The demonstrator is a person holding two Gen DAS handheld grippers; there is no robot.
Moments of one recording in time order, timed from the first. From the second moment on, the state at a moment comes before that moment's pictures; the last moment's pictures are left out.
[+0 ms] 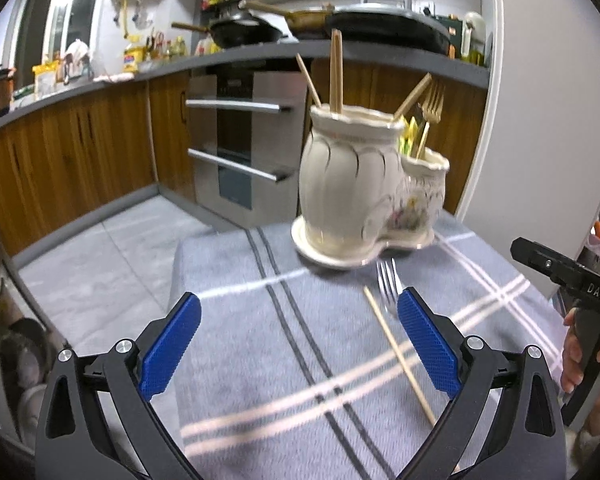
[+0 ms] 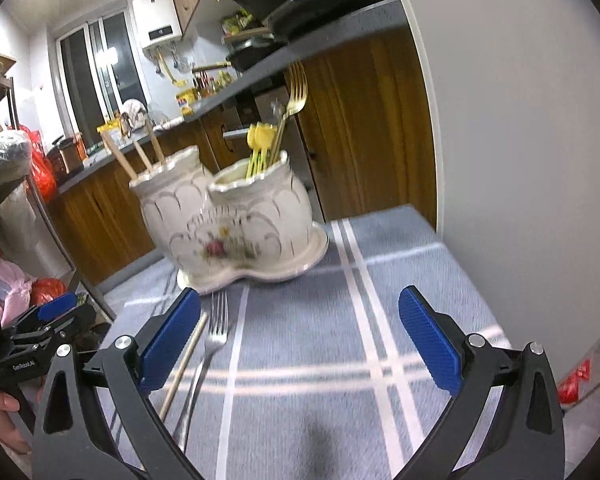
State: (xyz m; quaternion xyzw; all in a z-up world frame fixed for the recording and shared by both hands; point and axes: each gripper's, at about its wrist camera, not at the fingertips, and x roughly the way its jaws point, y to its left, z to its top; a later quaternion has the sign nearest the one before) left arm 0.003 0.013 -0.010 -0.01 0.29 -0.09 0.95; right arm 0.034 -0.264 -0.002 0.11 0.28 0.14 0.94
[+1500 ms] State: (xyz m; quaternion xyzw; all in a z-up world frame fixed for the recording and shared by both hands) left arm 0.011 0.019 -0.031 -0.02 0.36 -0.13 0.92; right arm 0.036 -0.157 -0.031 -0.09 0.42 0.20 0.88
